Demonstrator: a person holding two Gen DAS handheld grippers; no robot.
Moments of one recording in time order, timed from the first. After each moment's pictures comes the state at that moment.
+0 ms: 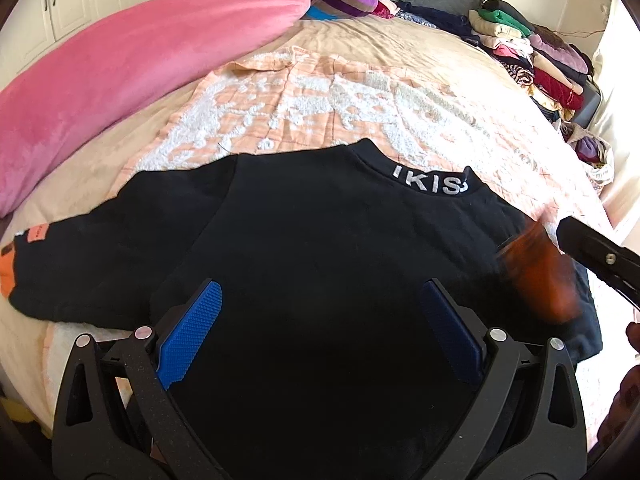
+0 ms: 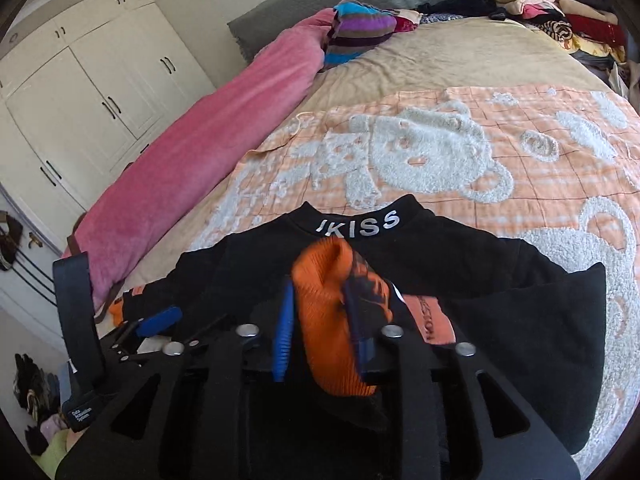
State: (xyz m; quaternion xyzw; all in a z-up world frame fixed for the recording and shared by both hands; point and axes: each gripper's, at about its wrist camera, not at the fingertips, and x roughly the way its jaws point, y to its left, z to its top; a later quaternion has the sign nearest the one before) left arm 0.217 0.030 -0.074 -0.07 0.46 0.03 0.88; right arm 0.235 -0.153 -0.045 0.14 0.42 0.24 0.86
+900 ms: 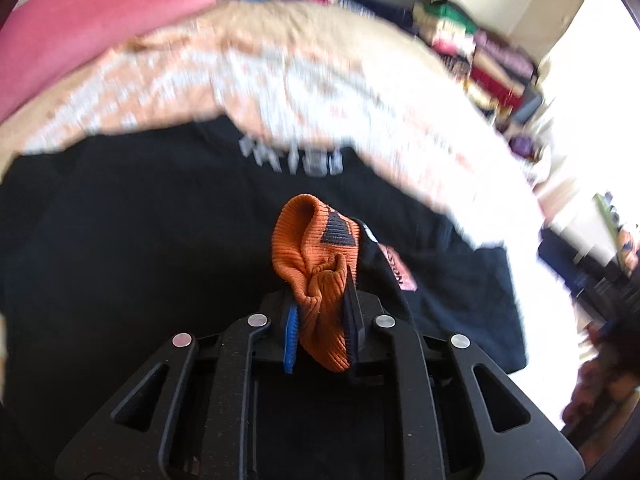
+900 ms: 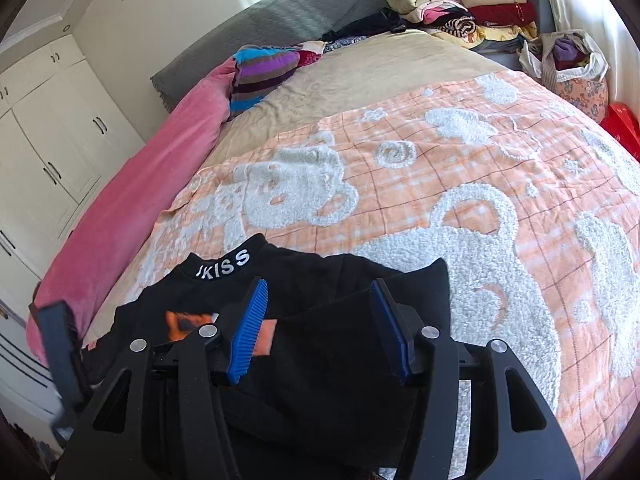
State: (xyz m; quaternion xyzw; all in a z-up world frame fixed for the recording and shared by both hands) left arm 0.236 -0.034 -0.085 -0.15 0.45 -0.09 0.87; right arm 0.228 -0.278 -0.061 0.19 0.39 0.10 0.89
